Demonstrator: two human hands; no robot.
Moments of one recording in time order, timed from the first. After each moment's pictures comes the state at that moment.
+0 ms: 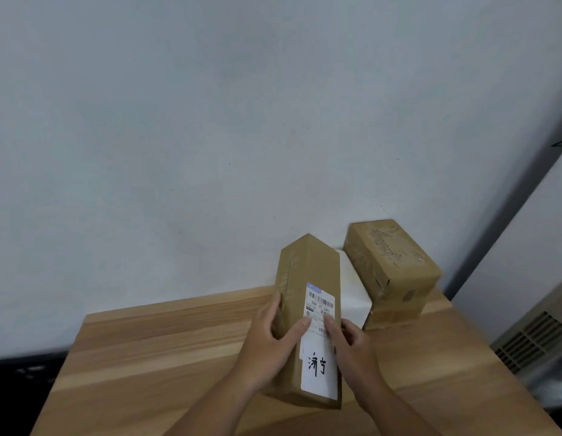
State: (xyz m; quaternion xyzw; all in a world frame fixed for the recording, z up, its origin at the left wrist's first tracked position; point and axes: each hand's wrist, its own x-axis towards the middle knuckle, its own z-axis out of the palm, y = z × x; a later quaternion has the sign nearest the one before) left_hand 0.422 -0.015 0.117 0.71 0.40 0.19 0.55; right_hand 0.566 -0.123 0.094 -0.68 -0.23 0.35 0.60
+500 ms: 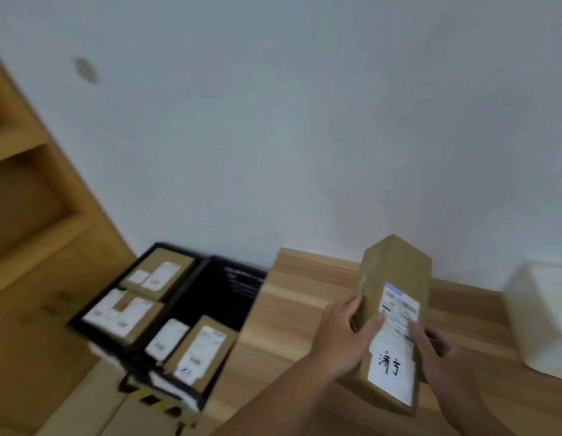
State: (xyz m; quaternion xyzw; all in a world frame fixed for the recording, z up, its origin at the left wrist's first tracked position) left_hand 0.179 0.001 0.102 0.67 0.54 0.25 0.45; right_hand 0.357 -0.063 0.072 -0.67 -0.29 0.42 0.54
